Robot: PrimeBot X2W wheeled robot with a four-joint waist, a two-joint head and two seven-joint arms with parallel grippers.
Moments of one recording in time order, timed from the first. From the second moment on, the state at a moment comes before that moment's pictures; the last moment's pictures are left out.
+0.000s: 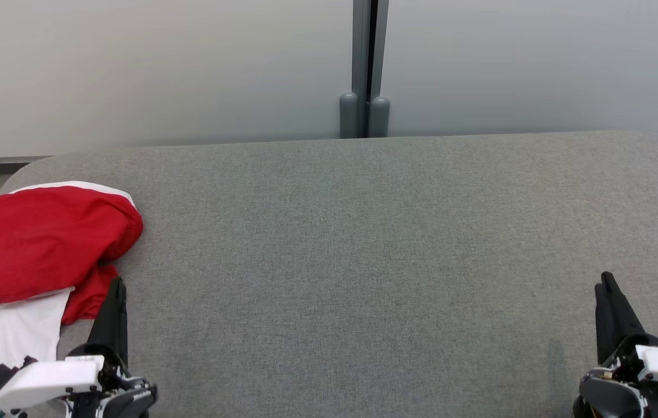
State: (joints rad) left arm -0.08 0.04 0.11 0.26 -1.61 -0.13 0.11; right arm -0.09 -0.04 -0.11 0.26 1.62 0.13 0.11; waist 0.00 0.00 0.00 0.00
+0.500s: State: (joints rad) left arm -0.05 0.03 0.07 0.26 -1.45 -0.13 0.05; right arm -0.06 -0.04 -0.08 0.26 1.45 0.13 0.05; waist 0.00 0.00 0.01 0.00
